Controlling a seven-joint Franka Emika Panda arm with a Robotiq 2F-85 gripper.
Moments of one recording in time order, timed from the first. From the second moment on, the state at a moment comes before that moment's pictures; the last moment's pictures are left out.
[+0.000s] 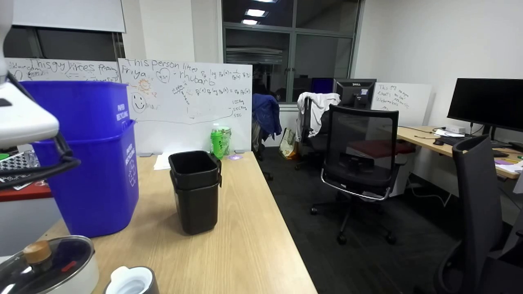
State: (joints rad) arm -0.11 -0.35 -0.17 -2.49 0.20 1.92 0.17
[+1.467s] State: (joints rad) arm -0.12 -0.29 -0.09 -2.68 0.03 2.40 0.33
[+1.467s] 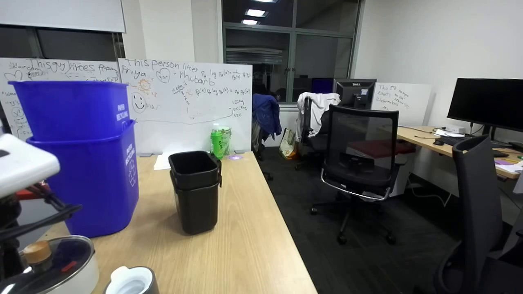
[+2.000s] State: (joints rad) arm -0.10 -0.27 -0.09 -2.72 0.04 2.55 0.14
